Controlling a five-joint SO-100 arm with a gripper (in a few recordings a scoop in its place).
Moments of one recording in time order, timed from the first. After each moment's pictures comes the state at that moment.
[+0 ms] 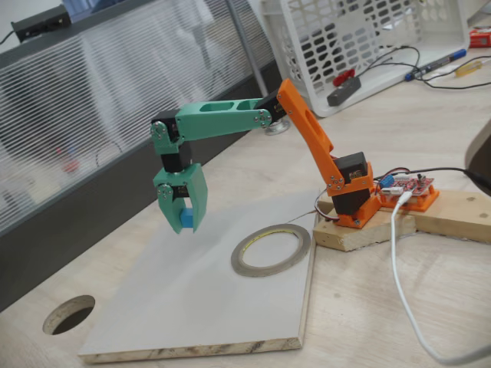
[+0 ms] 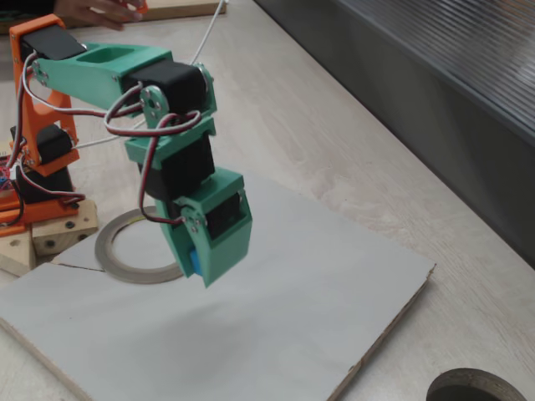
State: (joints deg) arm 6.3 73.9 68.5 87.5 99.2
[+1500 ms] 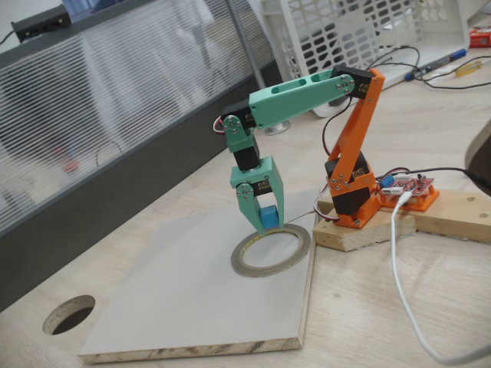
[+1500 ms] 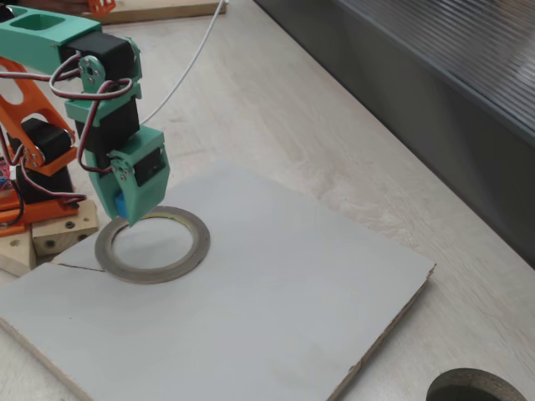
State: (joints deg) arm -4.1 119.5 122.9 87.5 99.4
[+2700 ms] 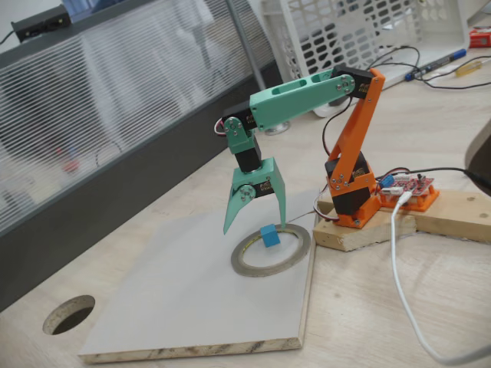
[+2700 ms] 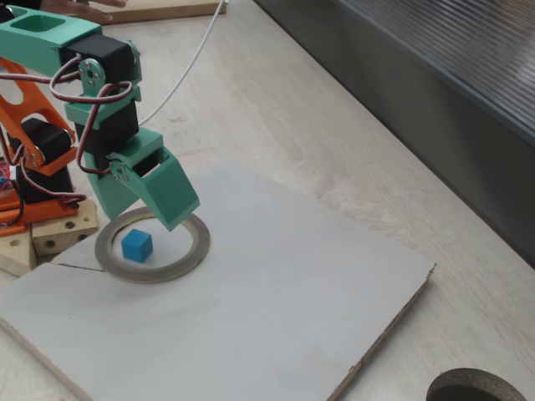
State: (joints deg) arm -4.1 119.7 124.1 87.4 99.5
